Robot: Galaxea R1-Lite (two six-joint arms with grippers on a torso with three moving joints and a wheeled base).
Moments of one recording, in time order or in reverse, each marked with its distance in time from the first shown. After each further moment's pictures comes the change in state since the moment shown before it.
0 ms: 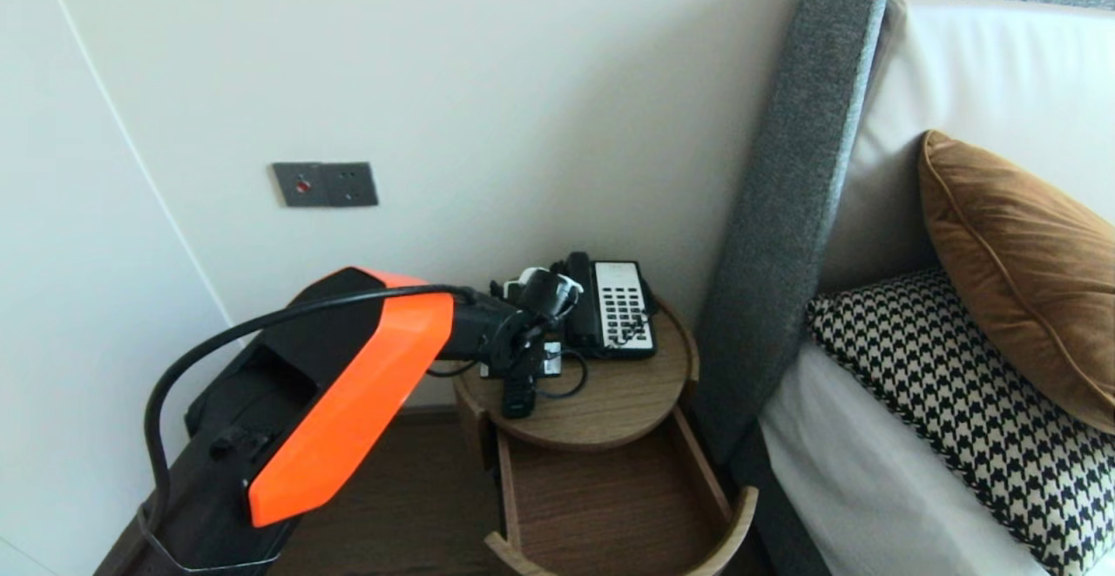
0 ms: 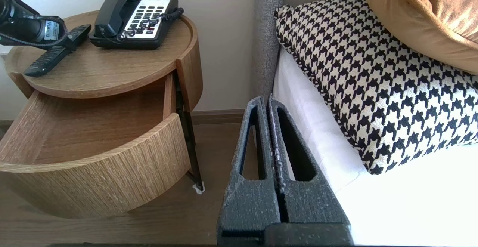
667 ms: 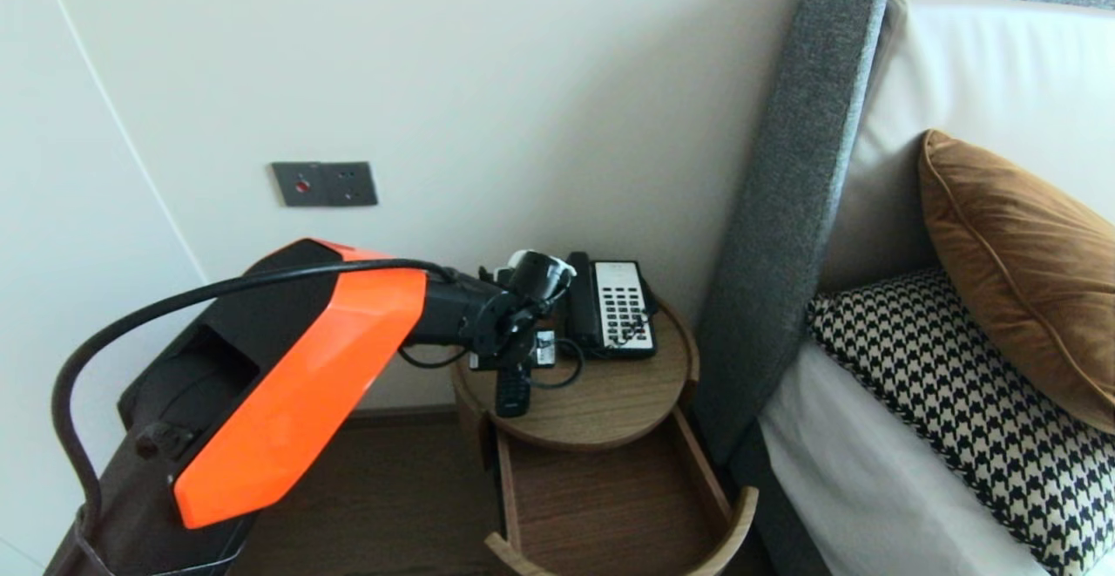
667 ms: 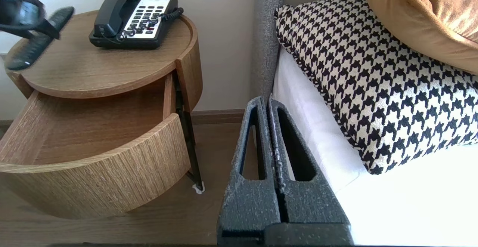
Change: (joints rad) left arm -0.005 -0.114 0.087 0.012 0.000 -0.009; right arm 0.000 0.000 0.000 0.000 0.000 0.000
